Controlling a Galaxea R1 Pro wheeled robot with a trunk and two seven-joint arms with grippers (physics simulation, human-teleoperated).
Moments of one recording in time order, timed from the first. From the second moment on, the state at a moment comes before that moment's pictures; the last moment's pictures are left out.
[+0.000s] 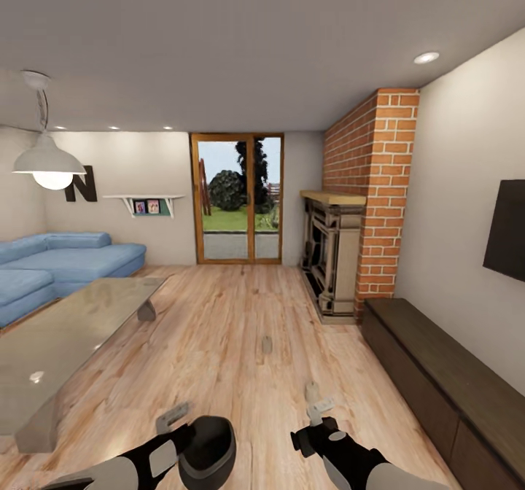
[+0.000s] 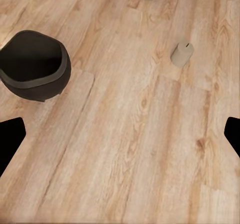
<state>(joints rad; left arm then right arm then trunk) -0.67 -0.04 0.14 0.05 0.35 -0.06 0.15 -0.62 0.12 0.41 -0.10 -0.12 0.00 -0.01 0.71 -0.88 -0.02</state>
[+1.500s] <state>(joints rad) -0.62 -0.03 0.14 0.05 0.35 -0.07 0.14 -0.62 0.11 0.41 -0.10 -0.13 0.06 0.08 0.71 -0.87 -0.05</state>
